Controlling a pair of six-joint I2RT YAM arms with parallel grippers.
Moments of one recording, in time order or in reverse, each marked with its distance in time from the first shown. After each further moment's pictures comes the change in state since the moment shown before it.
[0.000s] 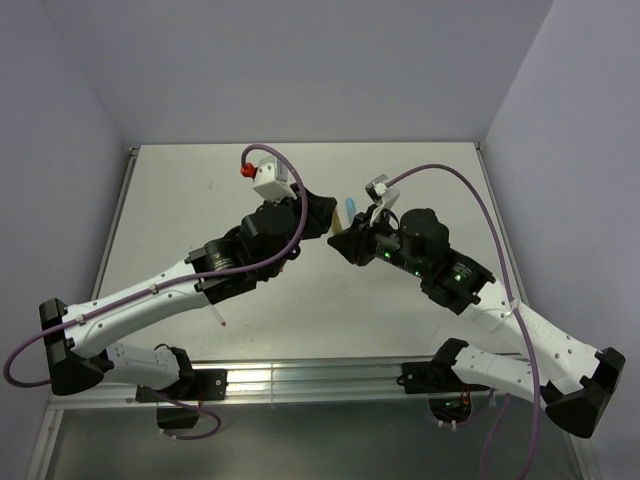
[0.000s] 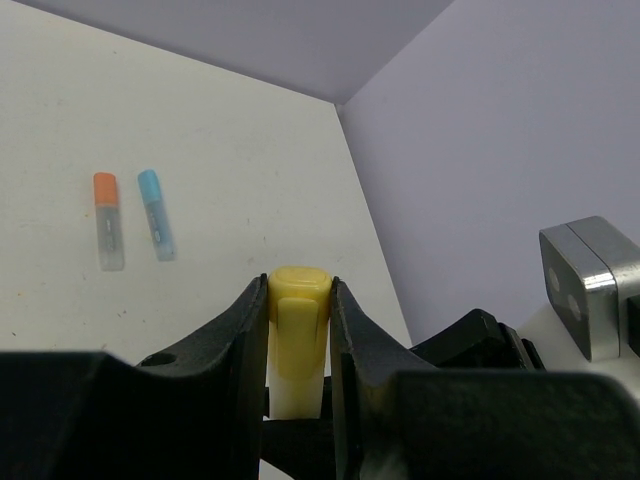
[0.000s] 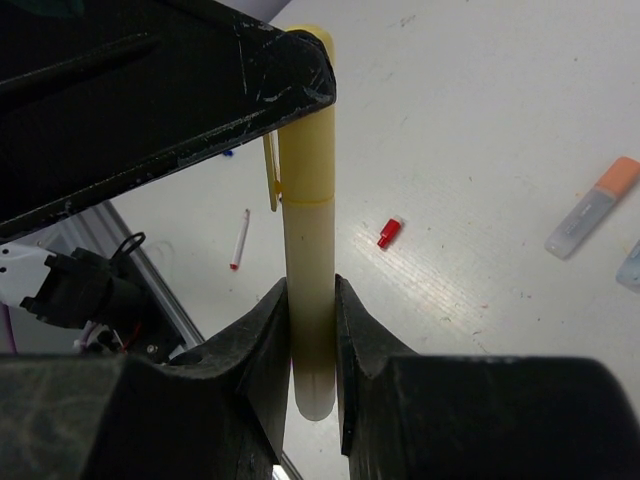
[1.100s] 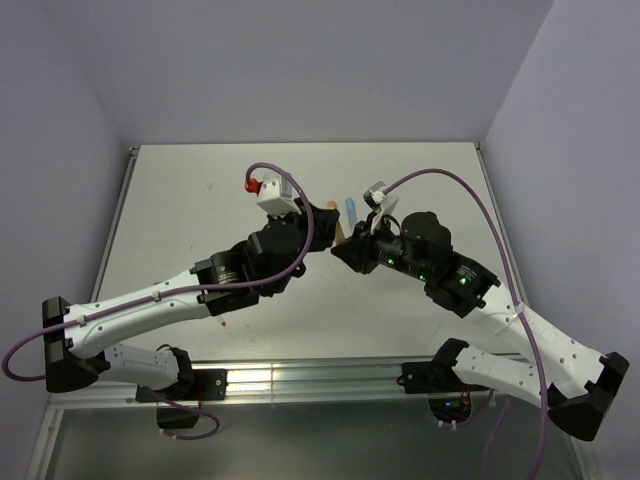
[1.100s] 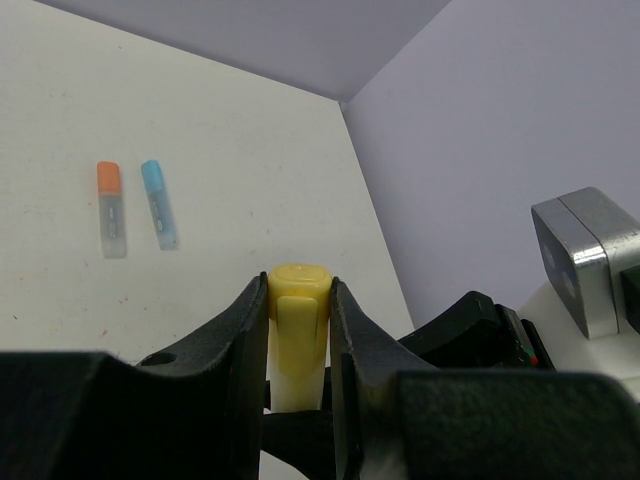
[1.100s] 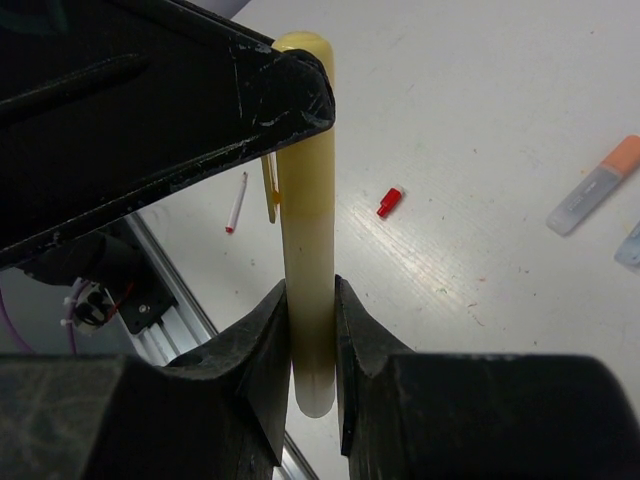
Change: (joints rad) left arm -0.098 -0.013 -0.057 0.032 -0.107 -0.003; right arm 0.006 -0.036 -0.005 -0.080 -0.039 -0.053
